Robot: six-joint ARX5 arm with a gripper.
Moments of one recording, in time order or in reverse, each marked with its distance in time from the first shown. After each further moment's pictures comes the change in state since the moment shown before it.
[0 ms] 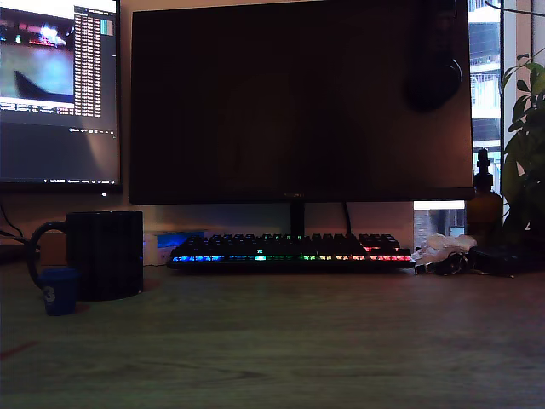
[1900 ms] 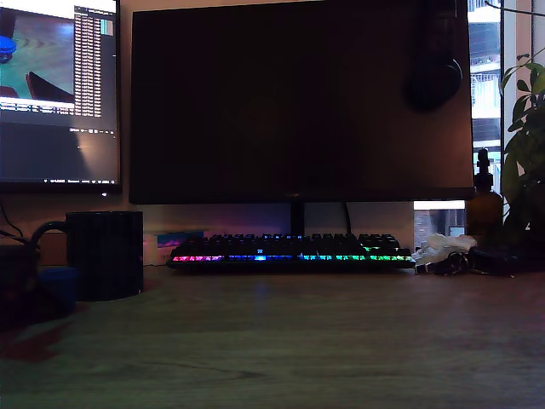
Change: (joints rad) arm 0.000 1.331 0.163 1.002 -0.042 0.059
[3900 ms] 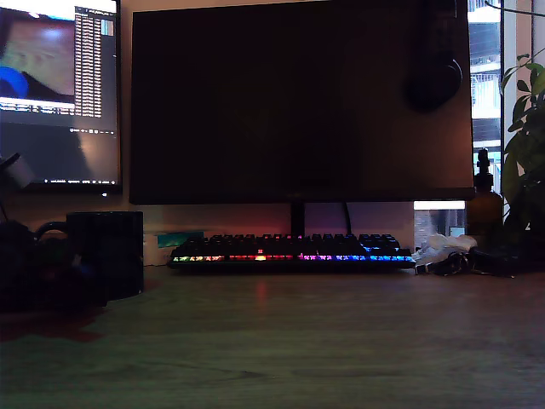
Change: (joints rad) arm 0.014 0.050 0.196 -0.246 0.192 -0.003
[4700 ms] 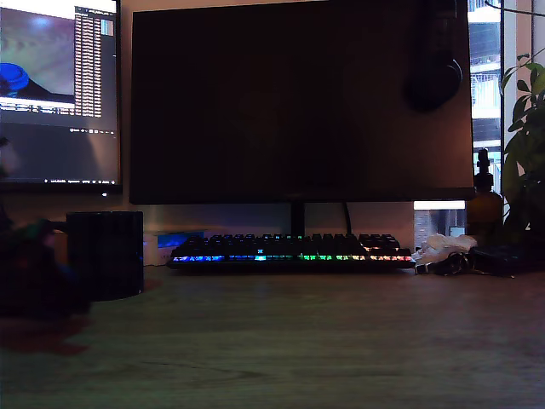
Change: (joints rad) arm 0.002 -0.297 -0.031 -0.414 0.048 -0.006
